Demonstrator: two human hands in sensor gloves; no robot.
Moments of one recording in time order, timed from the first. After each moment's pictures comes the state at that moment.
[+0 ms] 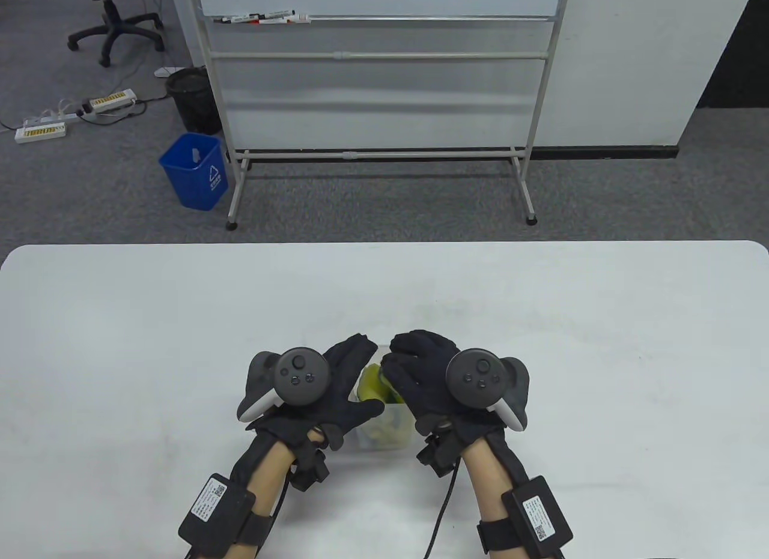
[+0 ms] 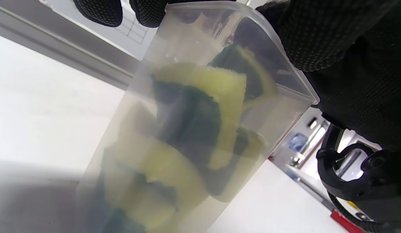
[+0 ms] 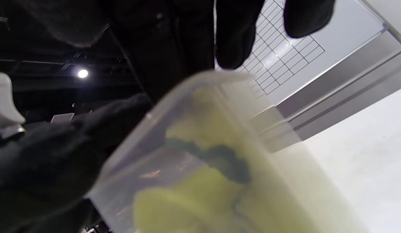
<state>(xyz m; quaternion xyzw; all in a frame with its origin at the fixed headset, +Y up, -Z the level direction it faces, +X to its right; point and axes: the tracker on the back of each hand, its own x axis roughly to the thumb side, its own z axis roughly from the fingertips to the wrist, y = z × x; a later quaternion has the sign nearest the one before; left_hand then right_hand) -0.149 -0.653 -0.372 -0.05 -0.26 0.26 0.93 0.084 -0.633 -0.364 0.19 -0.09 0.90 0.39</state>
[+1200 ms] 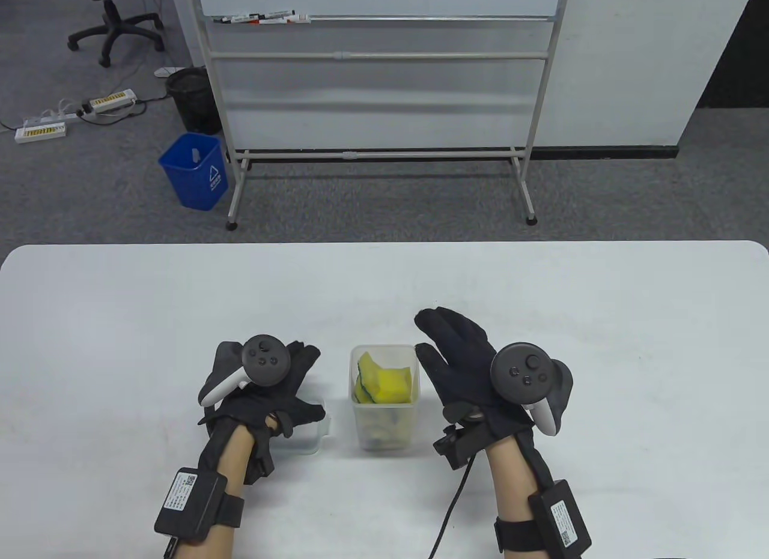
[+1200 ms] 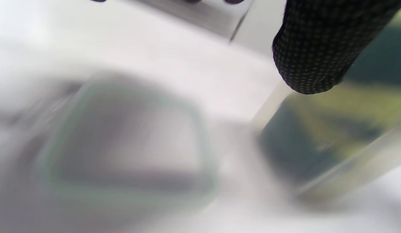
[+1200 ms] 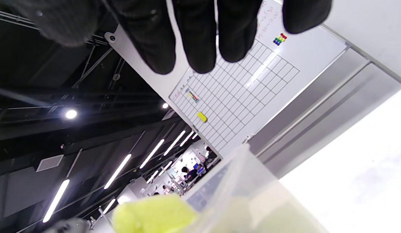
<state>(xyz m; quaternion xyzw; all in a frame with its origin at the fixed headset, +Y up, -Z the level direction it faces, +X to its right) -0.224 -0.717 -0.409 -0.25 -0.12 0.13 0.95 0.121 -0.620 -0.360 0.13 -0.13 0.88 0.45</state>
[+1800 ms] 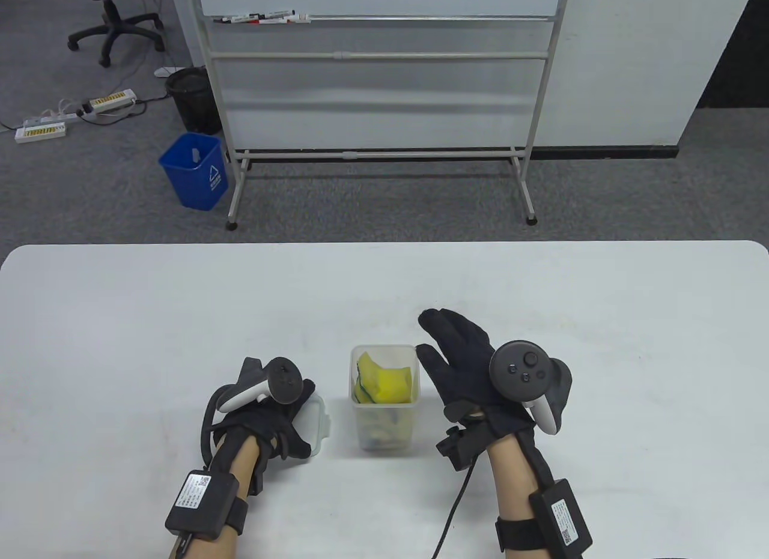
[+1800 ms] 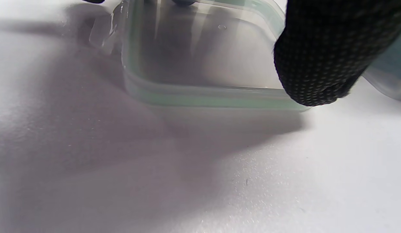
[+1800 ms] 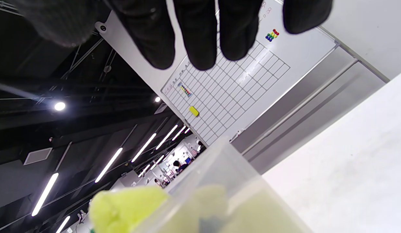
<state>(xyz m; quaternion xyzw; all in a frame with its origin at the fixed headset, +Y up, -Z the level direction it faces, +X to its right) -0.219 -0.755 -0.407 -0.30 -0.11 0.04 0.95 0.121 -0.624 -0.362 0.13 -0.11 0.89 0.43</state>
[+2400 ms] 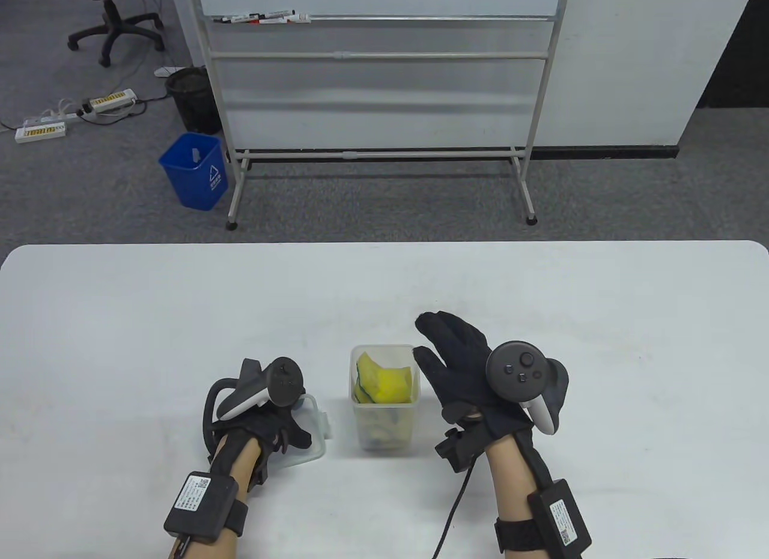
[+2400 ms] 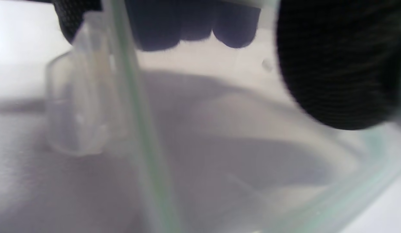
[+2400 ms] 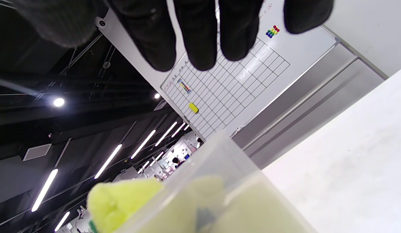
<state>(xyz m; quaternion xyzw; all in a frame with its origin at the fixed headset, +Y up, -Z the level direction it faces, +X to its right) -0.223 -0.735 -0.409 -0.17 -0.10 0.06 0.98 0.118 -0.625 -0.362 0.13 -0.11 0.89 0.43</state>
